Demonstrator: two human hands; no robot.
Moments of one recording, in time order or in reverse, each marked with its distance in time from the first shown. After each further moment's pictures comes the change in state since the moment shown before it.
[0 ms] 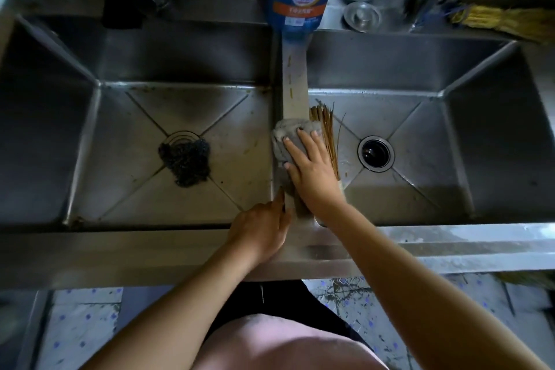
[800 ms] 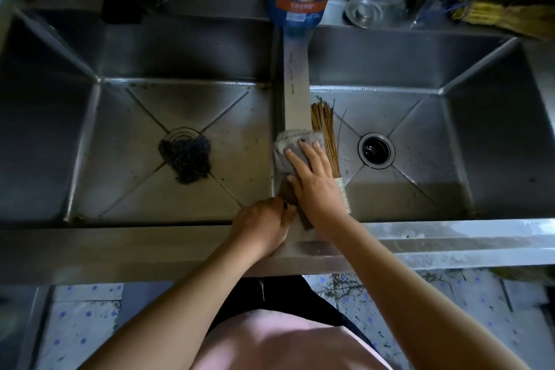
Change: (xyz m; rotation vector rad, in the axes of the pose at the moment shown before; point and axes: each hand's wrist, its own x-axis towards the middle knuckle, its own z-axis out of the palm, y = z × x) left_hand 0.001 0.000 -0.002 -0.028 -0.019 -0.006; right_hand -0.025 -0.004 0.007 -0.006 0.001 -0.002
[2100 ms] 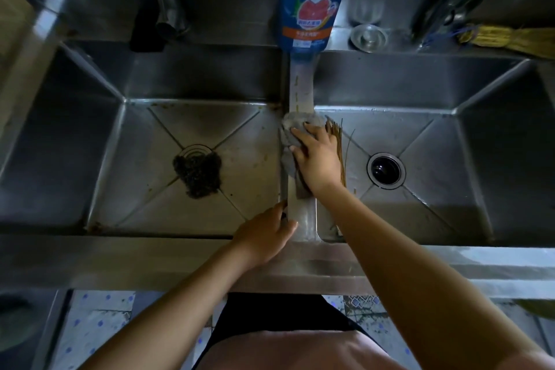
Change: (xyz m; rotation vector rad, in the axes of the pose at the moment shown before) left_hand 0.010 -0.003 -0.005 -0.327 -0.197 -0.113; right_hand 0.072 0.004 -0.025 0.191 0.096 0.104
